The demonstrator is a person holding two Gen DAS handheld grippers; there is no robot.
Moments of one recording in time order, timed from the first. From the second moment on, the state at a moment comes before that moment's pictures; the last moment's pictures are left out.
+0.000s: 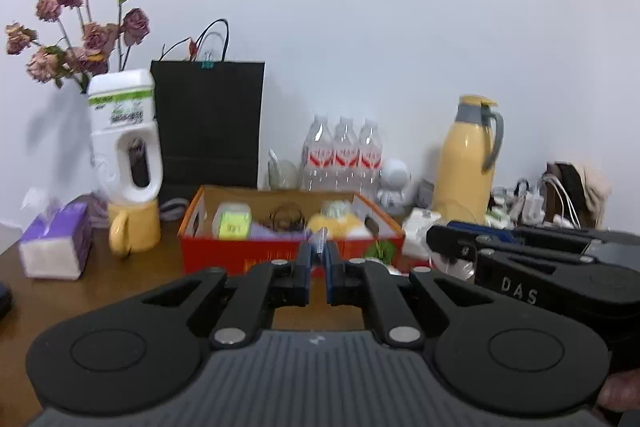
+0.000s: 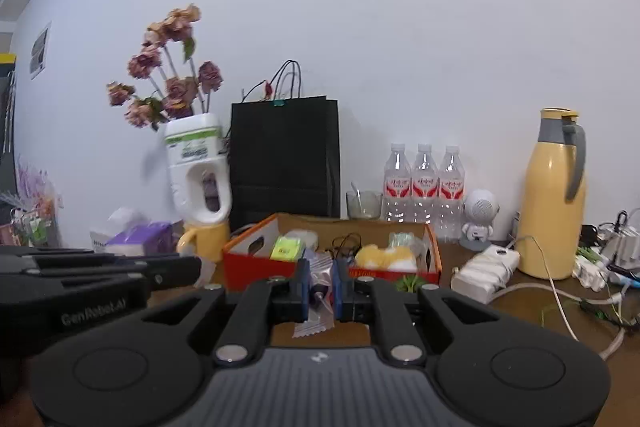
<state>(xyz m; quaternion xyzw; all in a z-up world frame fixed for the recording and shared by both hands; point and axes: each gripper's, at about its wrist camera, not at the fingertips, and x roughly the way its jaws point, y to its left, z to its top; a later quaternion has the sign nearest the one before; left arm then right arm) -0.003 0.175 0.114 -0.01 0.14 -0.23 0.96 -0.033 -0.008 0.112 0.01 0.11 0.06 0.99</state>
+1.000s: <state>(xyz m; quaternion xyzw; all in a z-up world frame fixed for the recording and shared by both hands) 0.350 0.073 0.153 0.02 0.33 -0.20 0.92 0.324 -0.098 0.154 0.08 0.30 0.07 0.95</state>
